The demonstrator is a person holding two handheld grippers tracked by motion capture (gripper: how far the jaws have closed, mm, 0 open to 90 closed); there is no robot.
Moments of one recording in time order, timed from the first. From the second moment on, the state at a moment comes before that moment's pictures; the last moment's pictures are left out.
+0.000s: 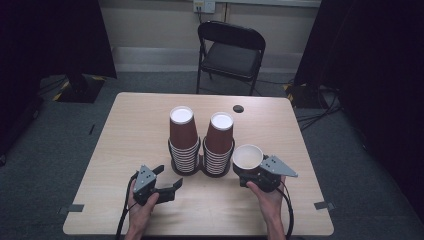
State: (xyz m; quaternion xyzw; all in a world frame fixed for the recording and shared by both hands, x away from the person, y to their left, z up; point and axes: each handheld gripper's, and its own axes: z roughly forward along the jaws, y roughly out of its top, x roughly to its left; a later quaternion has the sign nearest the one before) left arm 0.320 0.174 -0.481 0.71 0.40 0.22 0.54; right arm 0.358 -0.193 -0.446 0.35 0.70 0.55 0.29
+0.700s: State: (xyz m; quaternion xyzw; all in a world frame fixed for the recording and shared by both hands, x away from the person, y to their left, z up) left arm 0.309 0.169 -0.495 0.70 0.39 0.24 0.55; right arm 0.408 -0.208 -0.435 0.39 0.67 0.55 0.31
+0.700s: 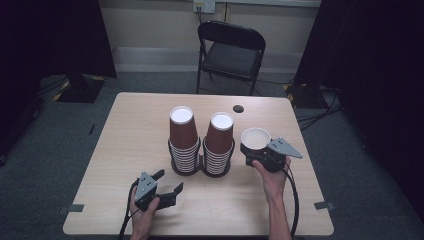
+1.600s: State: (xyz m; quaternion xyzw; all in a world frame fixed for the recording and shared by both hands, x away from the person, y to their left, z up) left arm 0.300 0.169 -0.496 0.68 0.40 0.28 0.55; right arm 0.447 -0.210 -0.474 0.41 0.67 0.53 0.30
